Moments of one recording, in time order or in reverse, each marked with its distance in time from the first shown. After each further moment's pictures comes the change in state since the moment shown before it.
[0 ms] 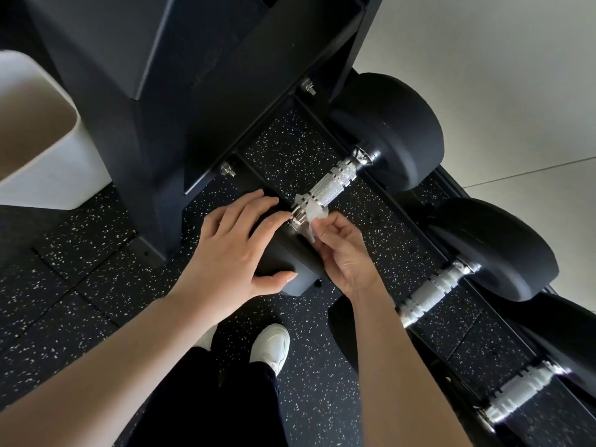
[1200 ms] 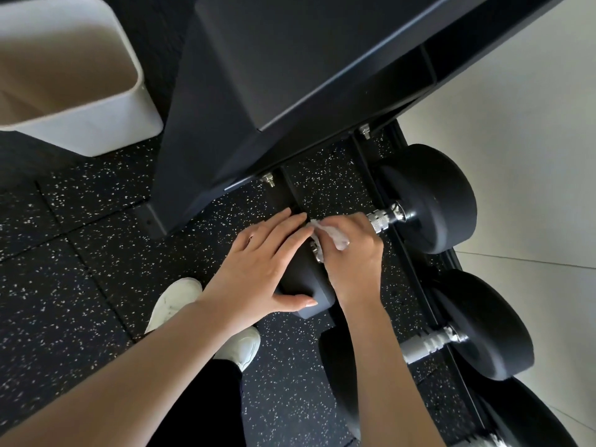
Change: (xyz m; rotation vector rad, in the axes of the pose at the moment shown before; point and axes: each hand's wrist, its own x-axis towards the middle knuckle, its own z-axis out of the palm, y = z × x) left_hand -0.008 -0.002 0.008 -0.142 0.051 -0.190; right_hand 0.002 -0.029 0.073 -1.554 0.182 -0.664
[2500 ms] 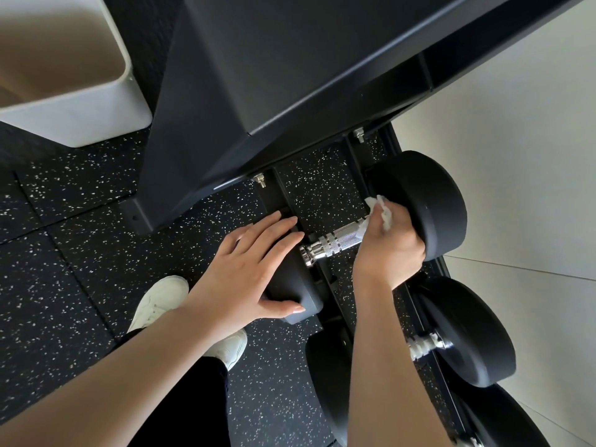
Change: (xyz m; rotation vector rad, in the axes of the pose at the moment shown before) left_hand -0.001 -0.002 0.002 -0.057 0.019 0.009; right_hand 0.037 0.028 -0.011 -0.265 0.552 0.276
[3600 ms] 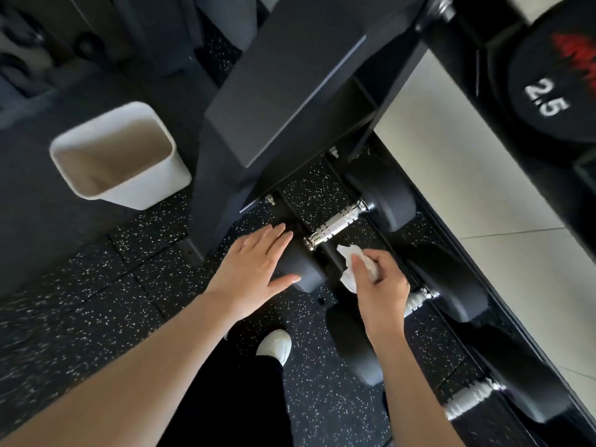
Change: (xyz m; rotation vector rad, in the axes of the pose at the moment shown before) left_hand -0.027 0.042 -0.085 0.307 -0.263 -0.036; right_hand -0.056 0.002 -0.157 0.502 -0.556 0.337
